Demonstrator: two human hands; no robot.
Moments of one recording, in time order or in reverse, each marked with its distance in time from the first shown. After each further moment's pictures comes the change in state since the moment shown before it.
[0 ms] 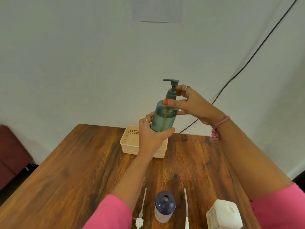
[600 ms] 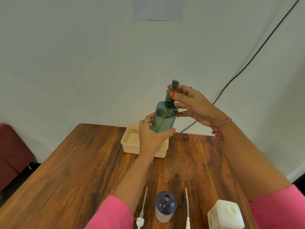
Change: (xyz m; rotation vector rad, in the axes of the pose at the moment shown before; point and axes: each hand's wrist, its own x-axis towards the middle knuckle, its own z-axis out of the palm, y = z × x) left_hand 0.000 -0.005 0.002 0.010 0.025 -0.026; right_hand 0.001 0.009 0.001 0.264 -0.021 0.055
